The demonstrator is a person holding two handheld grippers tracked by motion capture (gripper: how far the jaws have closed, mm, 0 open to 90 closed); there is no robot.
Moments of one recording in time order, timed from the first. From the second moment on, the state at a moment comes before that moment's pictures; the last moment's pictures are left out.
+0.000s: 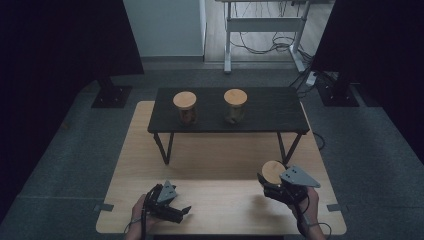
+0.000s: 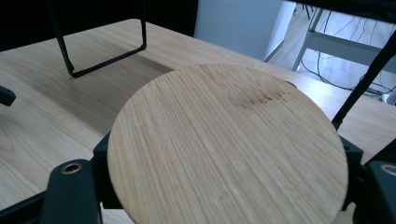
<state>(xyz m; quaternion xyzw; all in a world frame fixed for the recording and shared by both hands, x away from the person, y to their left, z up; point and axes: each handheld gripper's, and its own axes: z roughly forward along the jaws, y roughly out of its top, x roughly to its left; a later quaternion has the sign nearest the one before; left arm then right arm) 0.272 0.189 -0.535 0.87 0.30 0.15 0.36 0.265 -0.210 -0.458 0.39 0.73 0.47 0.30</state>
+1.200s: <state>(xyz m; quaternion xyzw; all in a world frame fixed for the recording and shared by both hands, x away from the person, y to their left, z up) 0.273 0.191 -0.535 0.87 0.30 0.15 0.36 0.279 -0.205 -0.441 0.39 0.73 0.48 0.30</state>
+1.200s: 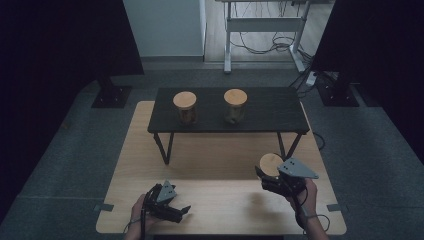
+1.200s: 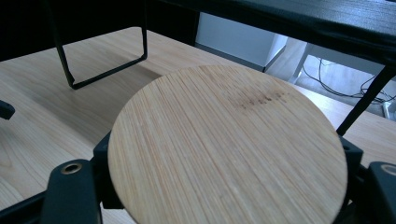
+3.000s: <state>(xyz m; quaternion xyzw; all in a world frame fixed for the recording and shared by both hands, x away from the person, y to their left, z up) 0.272 0.191 -0.533 0.87 0.30 0.15 0.36 0.304 -0.199 -0.393 0.37 0.72 0.49 0.31</state>
